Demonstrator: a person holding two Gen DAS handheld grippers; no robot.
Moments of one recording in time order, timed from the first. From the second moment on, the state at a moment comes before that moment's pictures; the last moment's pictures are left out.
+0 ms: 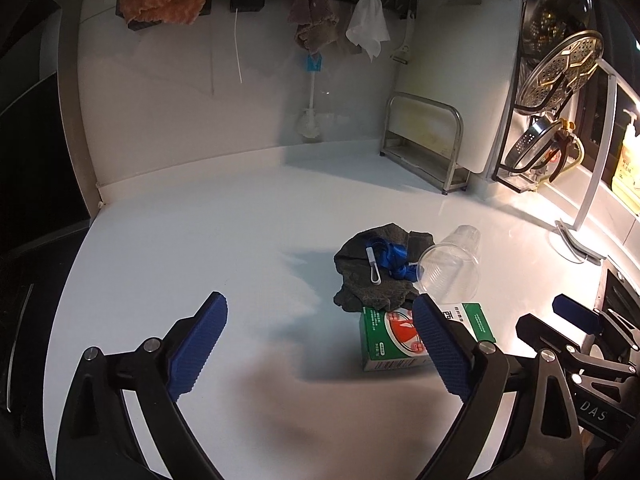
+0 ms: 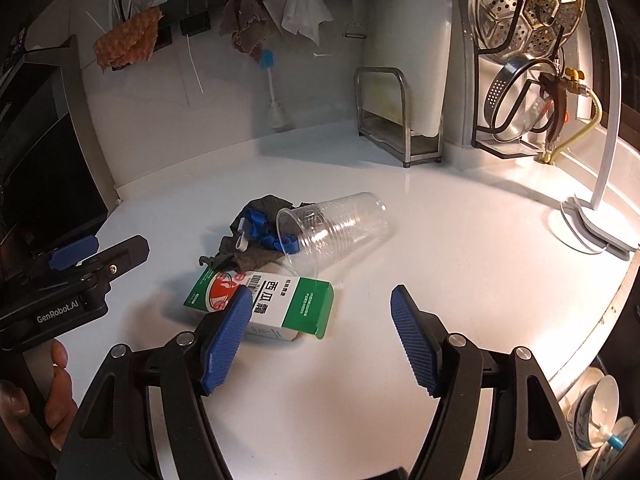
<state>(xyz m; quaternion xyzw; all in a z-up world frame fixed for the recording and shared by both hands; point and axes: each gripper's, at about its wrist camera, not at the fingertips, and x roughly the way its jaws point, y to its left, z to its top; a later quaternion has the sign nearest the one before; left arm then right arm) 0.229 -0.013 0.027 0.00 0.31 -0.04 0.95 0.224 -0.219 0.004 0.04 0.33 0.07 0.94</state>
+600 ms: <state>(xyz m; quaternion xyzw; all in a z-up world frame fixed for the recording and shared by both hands) 0.254 0.011 0.006 -0.03 0.34 -0.02 0.94 0.320 -0.196 -0.025 0.01 0.39 0.03 0.92</state>
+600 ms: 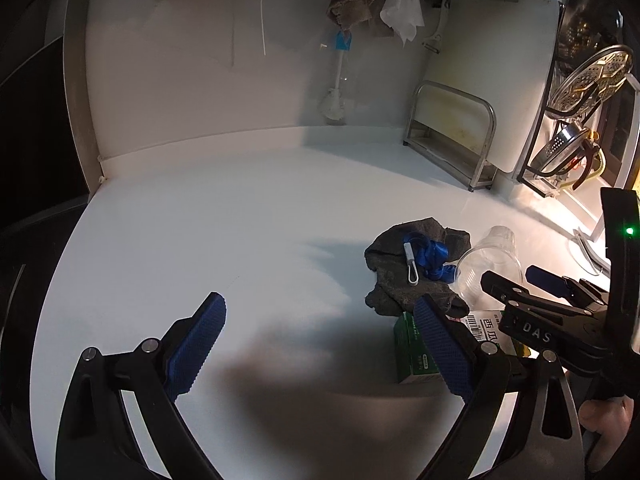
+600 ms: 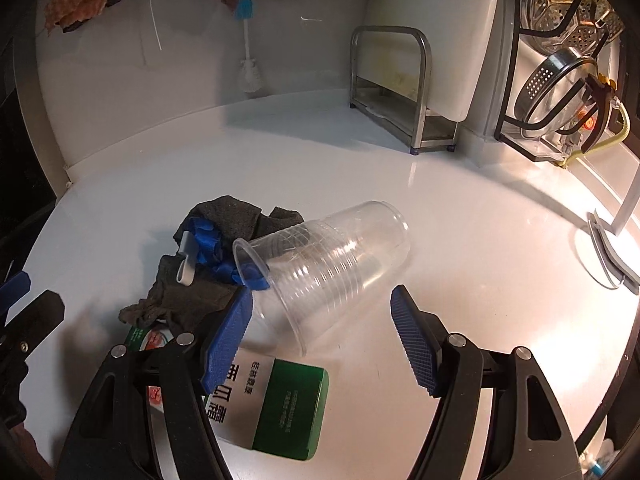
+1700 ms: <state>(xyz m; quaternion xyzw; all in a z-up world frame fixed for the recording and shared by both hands) 0.270 -0.067 0.002 0.01 0.36 -0.04 0.93 0.284 -0.300 -0.009 0.10 0.33 0.03 0.94</state>
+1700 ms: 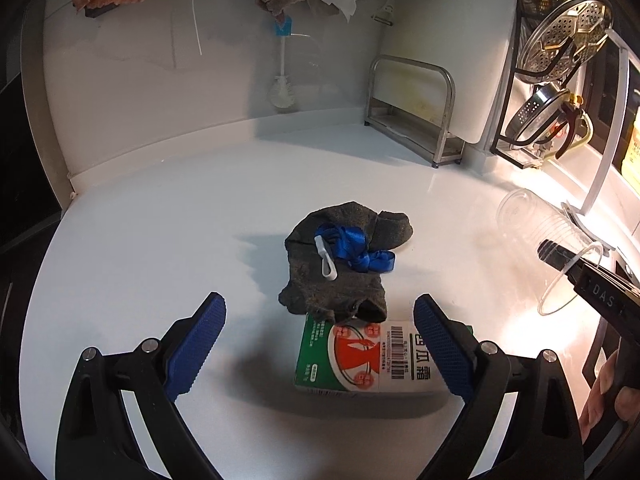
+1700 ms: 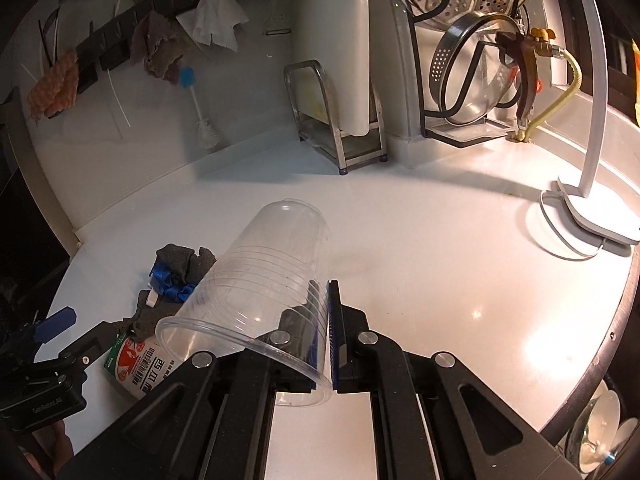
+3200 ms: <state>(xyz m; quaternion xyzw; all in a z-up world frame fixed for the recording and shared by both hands) 0.322 -0.086 -0.013 0.02 0.36 -0.02 0.93 0.290 -0.299 -0.029 0.13 0.36 0.07 0.92</state>
